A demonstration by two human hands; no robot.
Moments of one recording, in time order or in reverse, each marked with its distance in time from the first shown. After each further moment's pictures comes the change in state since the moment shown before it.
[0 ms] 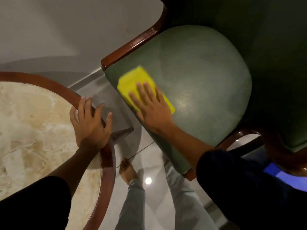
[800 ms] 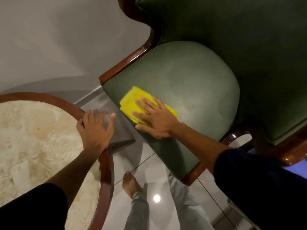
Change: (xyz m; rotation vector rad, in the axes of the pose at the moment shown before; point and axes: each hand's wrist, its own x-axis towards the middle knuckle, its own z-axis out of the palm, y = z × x) left_hand 0.016 0.031 -0.017 -0.153 -0.133 -0.155; right_hand -0.020 0.043 -0.038 0.227 -0.088 -0.186
